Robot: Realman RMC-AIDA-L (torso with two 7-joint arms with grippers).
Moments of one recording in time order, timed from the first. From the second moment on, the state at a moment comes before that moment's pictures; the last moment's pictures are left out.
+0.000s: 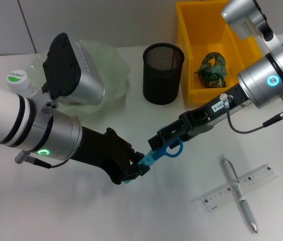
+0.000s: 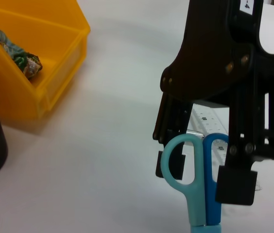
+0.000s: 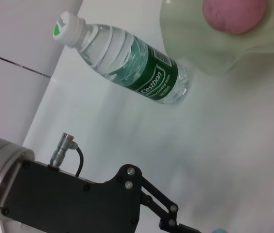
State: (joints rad) left arm -0.54 -2.08 1.59 1.27 2.14 1.37 -2.12; right arm 0.88 1.97 -0.96 -0.61 -2.21 -1.65 2.47
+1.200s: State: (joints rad) left arm -0.54 -2.07 1.59 1.25 2.14 1.35 -2.11; right arm 0.89 1.99 -0.96 -0.61 -2.21 -1.63 2.47
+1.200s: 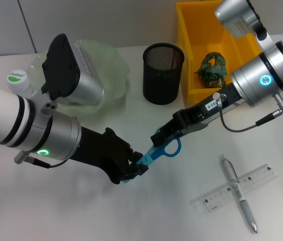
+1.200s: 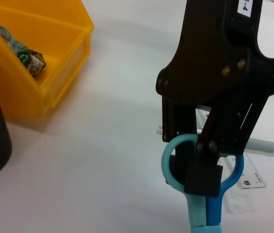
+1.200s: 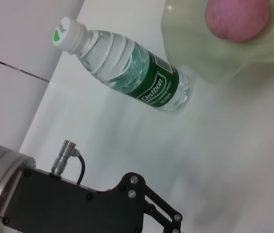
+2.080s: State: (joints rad) left arm -0.54 -2.07 1.58 1.26 2.13 1.37 -2.11; right arm 0.89 1.99 -0.99 -0.61 -2.21 -1.62 2.47
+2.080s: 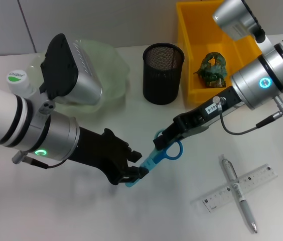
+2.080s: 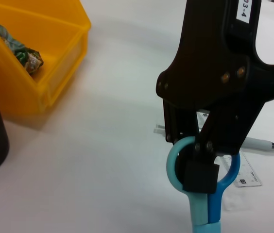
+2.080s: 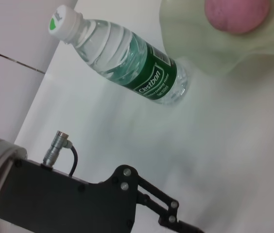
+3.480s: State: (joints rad) left arm -0.43 -2.06 1.04 0.61 1.72 1.71 -1.28; right arm 1.07 1.87 -0.74 -0.92 -2.48 -1.67 2.49
